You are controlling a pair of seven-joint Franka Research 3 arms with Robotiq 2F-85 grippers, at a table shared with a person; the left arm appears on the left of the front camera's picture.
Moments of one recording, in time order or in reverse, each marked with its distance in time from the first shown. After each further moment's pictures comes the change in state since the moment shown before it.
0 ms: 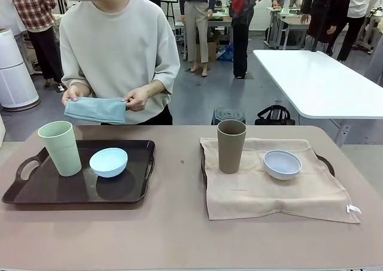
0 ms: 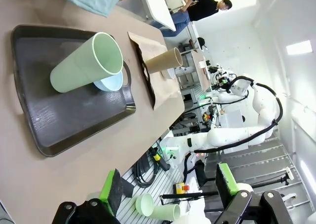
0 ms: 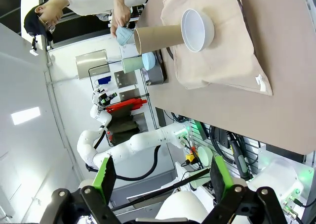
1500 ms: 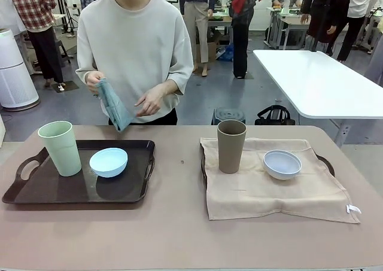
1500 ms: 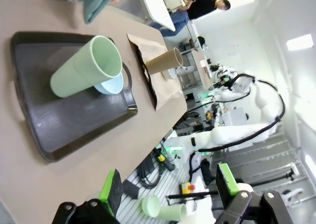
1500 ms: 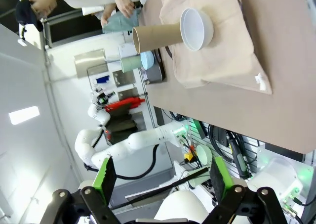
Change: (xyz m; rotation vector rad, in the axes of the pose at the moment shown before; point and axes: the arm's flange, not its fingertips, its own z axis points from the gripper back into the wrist) left arm 0.002 -0.003 -0.001 0.009 -0.001 -0.055; right arm 0.000 0.006 -0.005 -0.017 0.017 0.010
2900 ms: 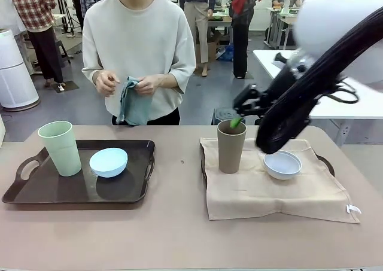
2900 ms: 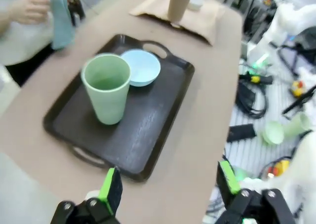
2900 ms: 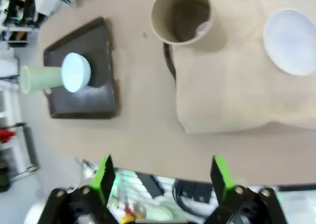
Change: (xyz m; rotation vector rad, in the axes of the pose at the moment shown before) left arm 0.023 -0.037 -0.045 0.310 0.288 -0.849; right arm -0.081 0.226 -0.445 -0.716 -0.215 0.255
